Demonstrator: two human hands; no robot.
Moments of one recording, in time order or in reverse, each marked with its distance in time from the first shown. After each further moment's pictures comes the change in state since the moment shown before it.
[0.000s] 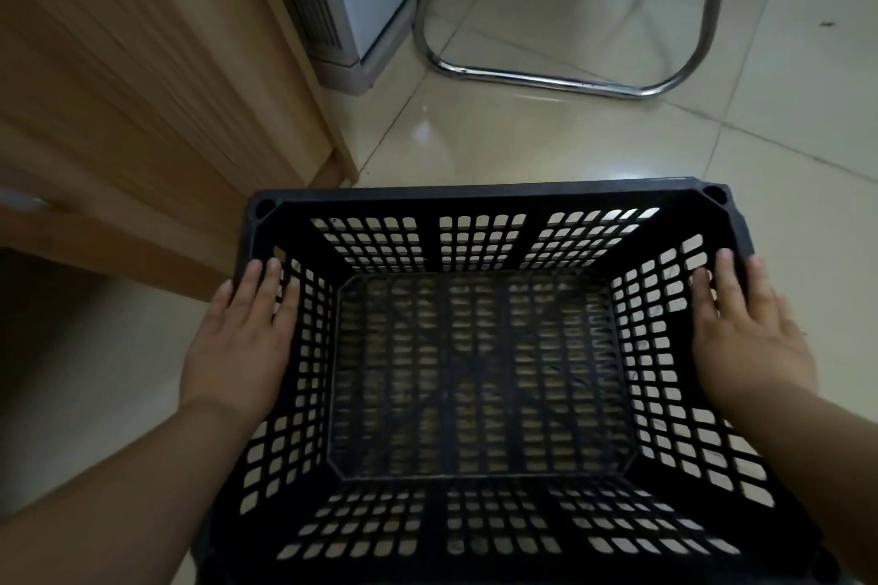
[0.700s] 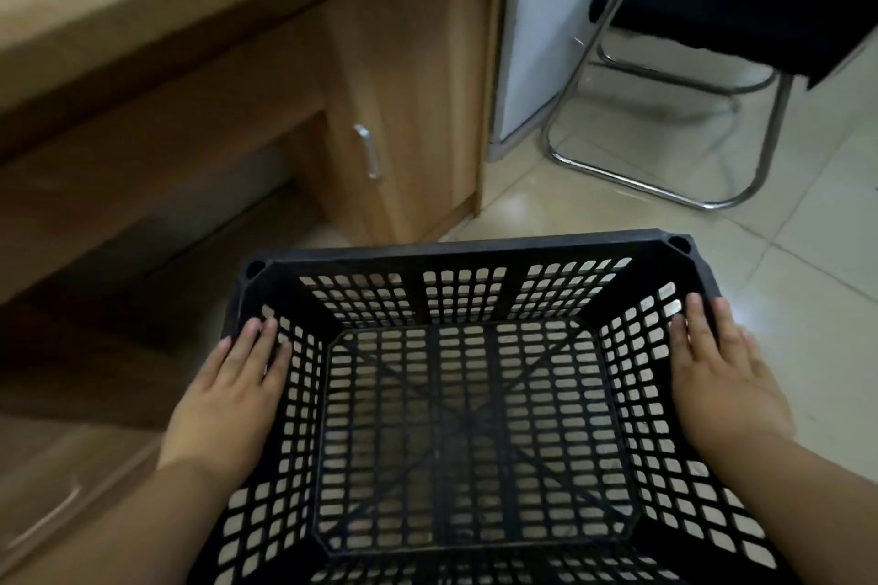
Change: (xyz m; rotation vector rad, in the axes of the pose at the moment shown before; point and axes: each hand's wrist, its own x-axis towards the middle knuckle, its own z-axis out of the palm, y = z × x) left_hand -0.323 -0.094 -0.039 -0.105 -0.095 -0.245; right_hand -0.224 -0.015 -0.087 -0.060 0.189 -0.303
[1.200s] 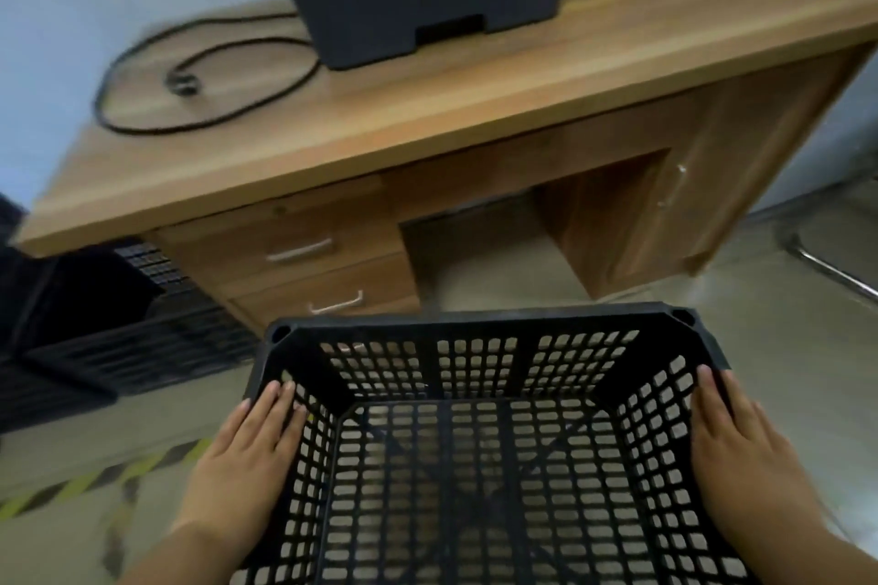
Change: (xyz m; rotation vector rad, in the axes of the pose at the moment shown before) left_hand -0.364 -0.162 0.134 -0.150 0.079 -0.297; right_hand -0.224 -0.206 -0.029 -0.075 0.326 -0.572
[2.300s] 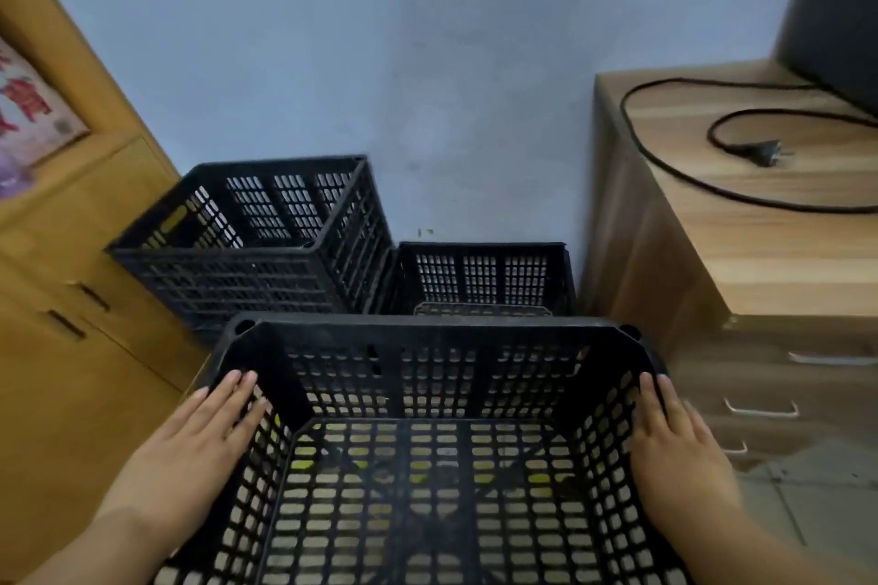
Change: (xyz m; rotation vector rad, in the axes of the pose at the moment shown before) left_hand -0.279 -0.553 0.160 0.076 -0.168 -0.254; right_hand 0.017 -0.628 -0.137 -0.124 -0.045 -0.446
